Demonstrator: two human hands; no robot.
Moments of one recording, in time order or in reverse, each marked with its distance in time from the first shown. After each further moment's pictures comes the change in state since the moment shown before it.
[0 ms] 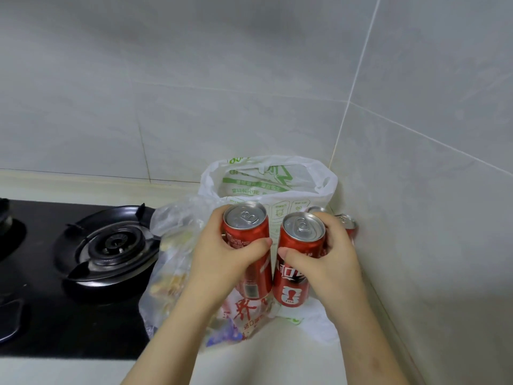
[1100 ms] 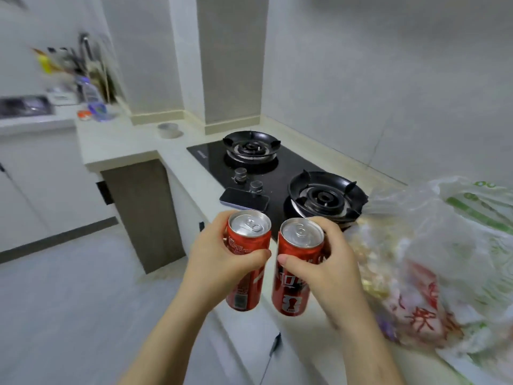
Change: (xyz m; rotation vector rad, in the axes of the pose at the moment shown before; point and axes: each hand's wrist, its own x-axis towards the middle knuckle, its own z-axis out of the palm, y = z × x) left_hand -0.207 0.027 -0.138 0.337 0.807 -0.248; right_hand -0.124 -0.037 0.134 0.159 -1.009 -0.144
